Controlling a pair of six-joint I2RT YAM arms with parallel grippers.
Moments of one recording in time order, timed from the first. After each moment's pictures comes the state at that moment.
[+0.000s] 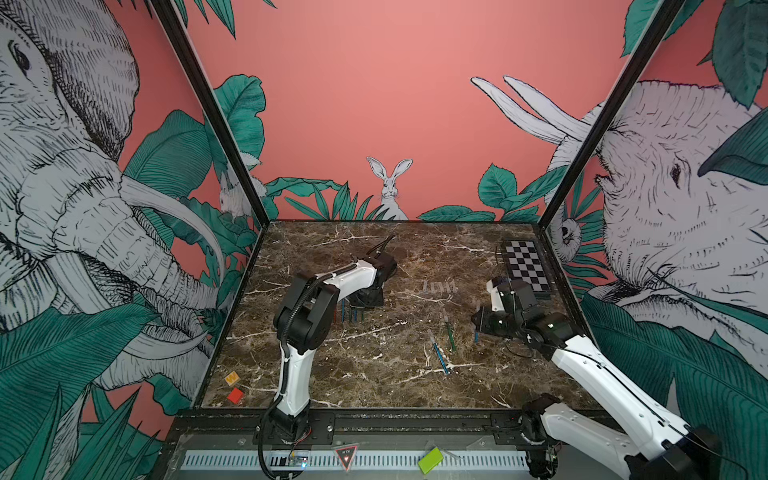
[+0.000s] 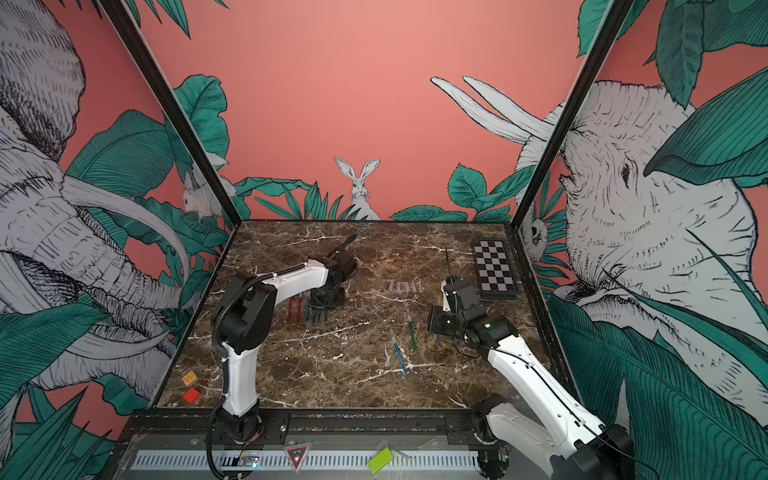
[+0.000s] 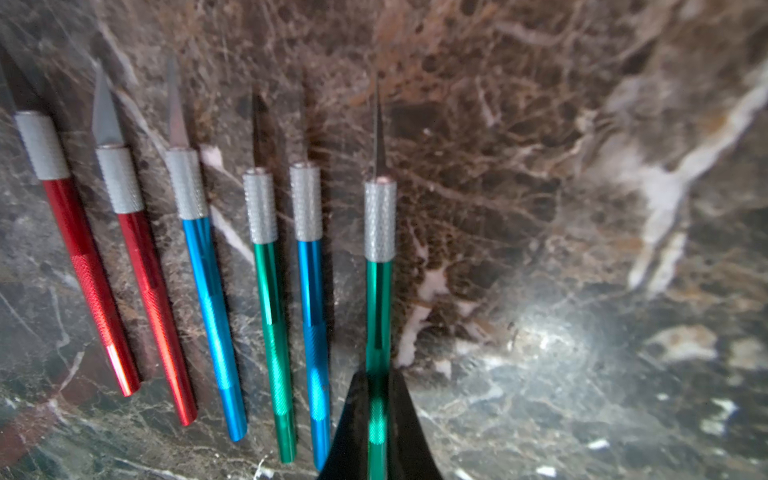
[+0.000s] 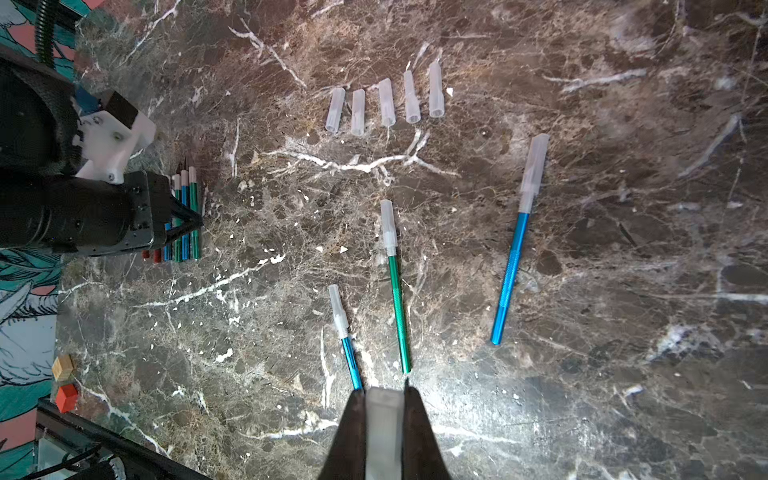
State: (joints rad) left arm -0.58 2.04 1.46 -0.98 -0.24 -0.64; right arm 0.45 0.97 0.78 -0.71 -0.11 0.56
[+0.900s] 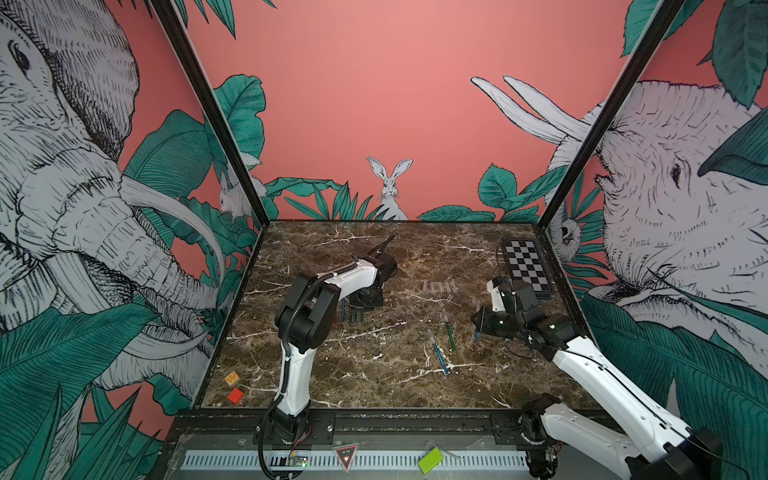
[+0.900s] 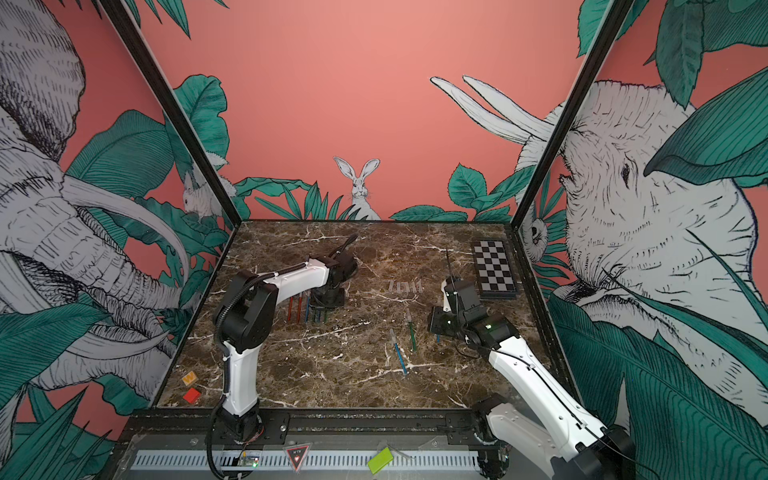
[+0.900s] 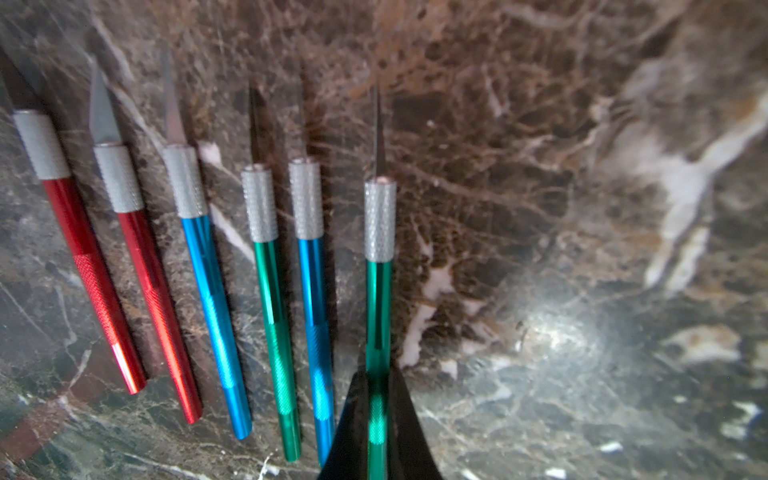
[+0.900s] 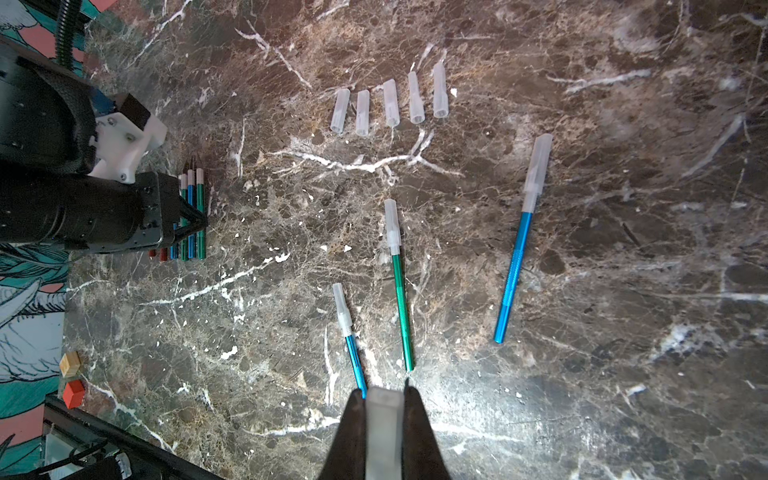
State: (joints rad) left arm -0.58 2.06 1.47 -1.00 -0.24 -0.63; right arm 0.45 0.96 0.78 -0.71 -0.12 0.56
